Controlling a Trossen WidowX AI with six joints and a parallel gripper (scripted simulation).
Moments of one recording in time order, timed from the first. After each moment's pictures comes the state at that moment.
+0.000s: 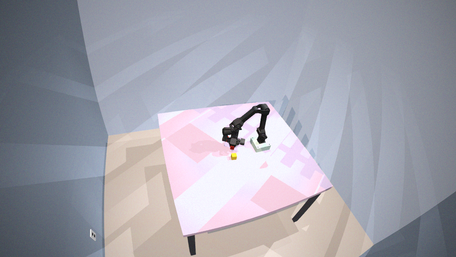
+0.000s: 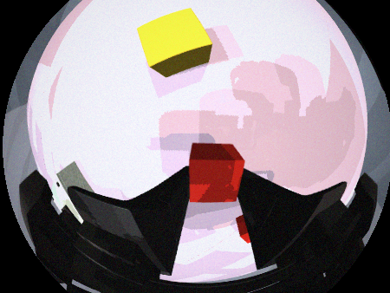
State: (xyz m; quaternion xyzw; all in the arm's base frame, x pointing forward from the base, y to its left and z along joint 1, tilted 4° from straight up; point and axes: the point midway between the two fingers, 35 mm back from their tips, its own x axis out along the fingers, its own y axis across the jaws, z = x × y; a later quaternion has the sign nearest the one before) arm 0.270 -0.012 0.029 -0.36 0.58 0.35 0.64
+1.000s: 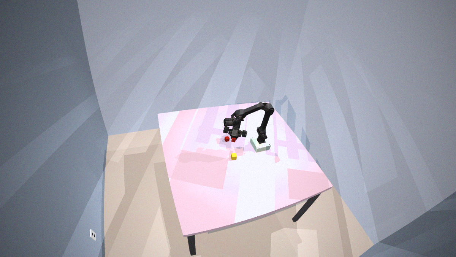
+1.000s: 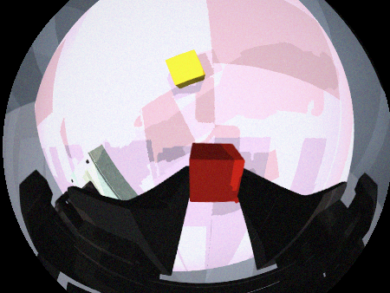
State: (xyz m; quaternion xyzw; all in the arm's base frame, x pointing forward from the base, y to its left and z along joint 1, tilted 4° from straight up) arm 0.262 -0.015 0.119 -0.36 0.58 0.35 0.64
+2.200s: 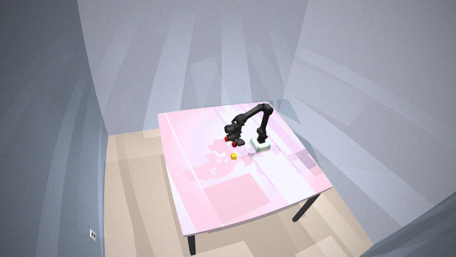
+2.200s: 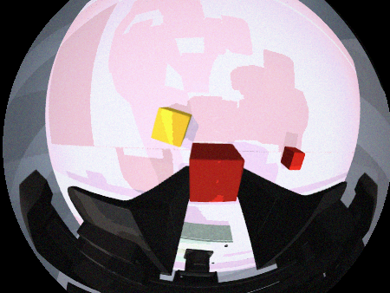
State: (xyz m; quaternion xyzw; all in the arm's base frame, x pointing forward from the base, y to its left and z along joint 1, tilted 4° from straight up) arm 0.274 0.035 0.112 -0.04 0.67 0.07 0.74
